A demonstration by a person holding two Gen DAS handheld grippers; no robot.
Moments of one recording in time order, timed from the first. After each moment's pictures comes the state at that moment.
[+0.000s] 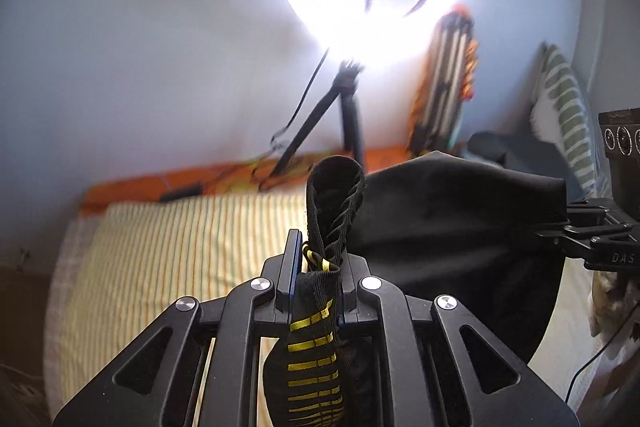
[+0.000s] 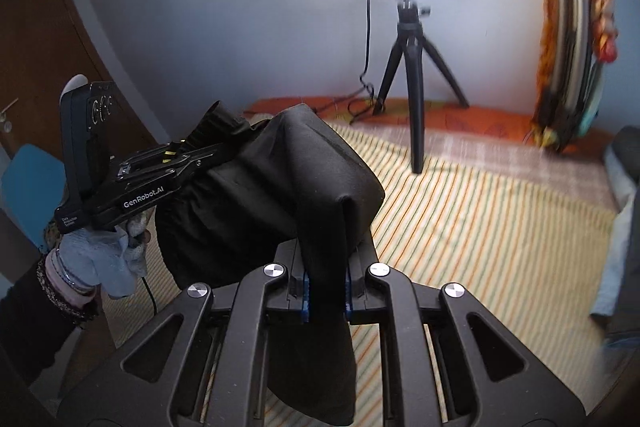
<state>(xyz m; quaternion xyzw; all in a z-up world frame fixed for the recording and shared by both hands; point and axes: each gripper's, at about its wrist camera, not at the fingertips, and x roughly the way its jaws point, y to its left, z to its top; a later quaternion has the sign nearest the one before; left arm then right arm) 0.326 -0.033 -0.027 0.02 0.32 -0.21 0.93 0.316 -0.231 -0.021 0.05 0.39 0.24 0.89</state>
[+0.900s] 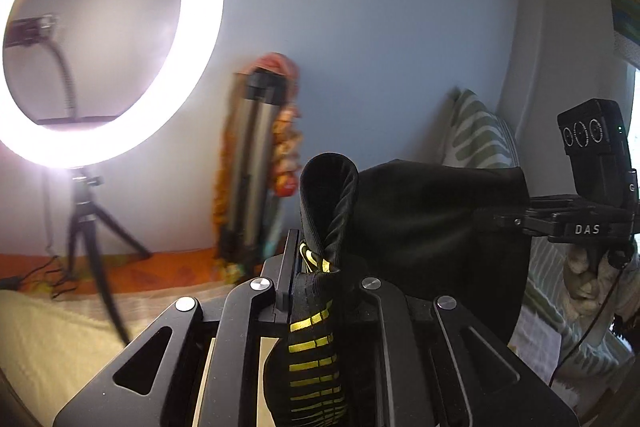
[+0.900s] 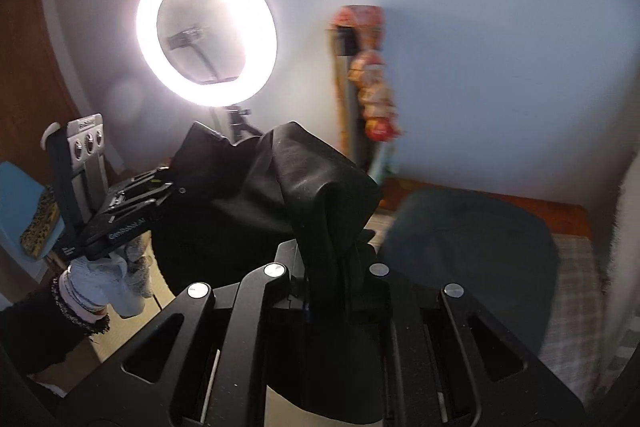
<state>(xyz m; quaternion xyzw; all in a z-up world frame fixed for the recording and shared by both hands) 0.355 -0.296 0.032 -0.04 0.23 -0.34 0.91 0.305 -0.494 0.098 0.03 0.36 0.15 0.92</state>
